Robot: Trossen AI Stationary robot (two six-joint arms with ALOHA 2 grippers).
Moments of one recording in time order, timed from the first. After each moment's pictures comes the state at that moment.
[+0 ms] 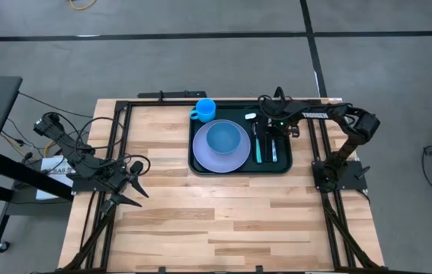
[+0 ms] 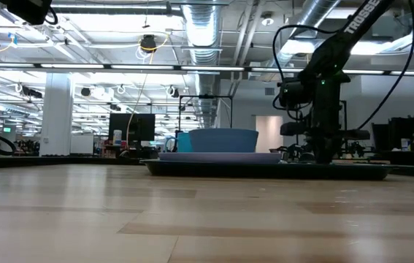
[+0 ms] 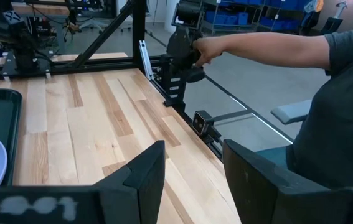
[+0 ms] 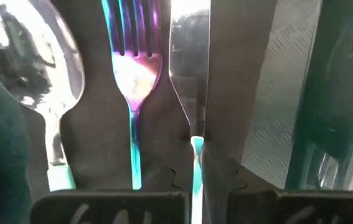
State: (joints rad) left arm -0.66 0.41 0.45 -0.23 -0.12 -0.16; right arm -0.68 1.66 0.88 -0.70 -0.05 0.82
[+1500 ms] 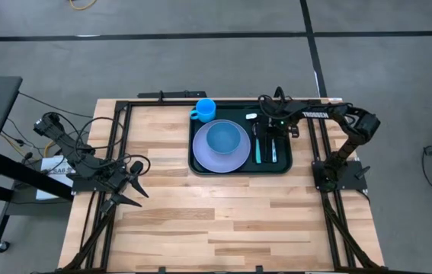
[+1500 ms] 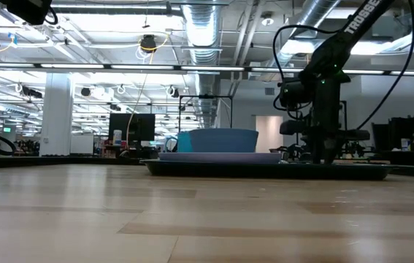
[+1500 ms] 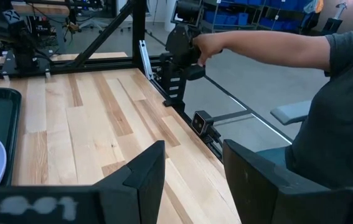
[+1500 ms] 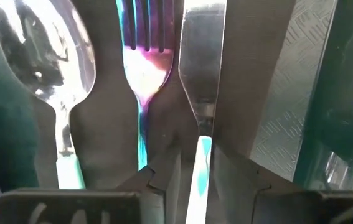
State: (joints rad) left arm -0.66 0.41 0.45 -0.23 -0.12 -0.17; right arm -0.69 1.66 0.88 -0.71 -0.10 0.81
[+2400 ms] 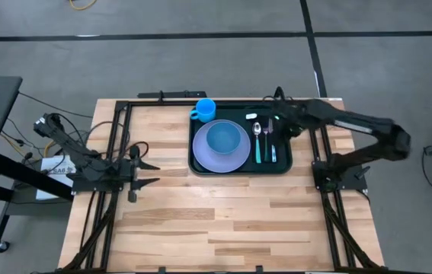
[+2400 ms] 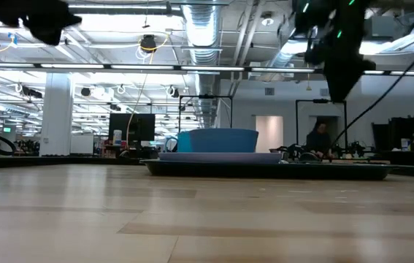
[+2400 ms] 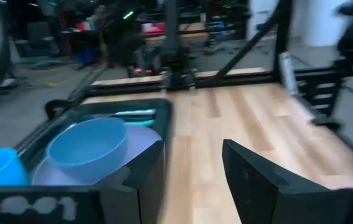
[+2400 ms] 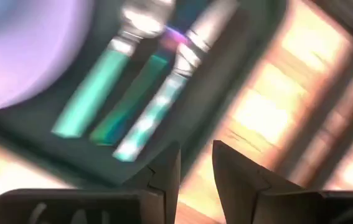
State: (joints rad) left arm -0.66 0.42 0.34 -0.06 -0.69 -0.03; right arm -0.42 1.30 1.12 -1.25 0.19 0.50
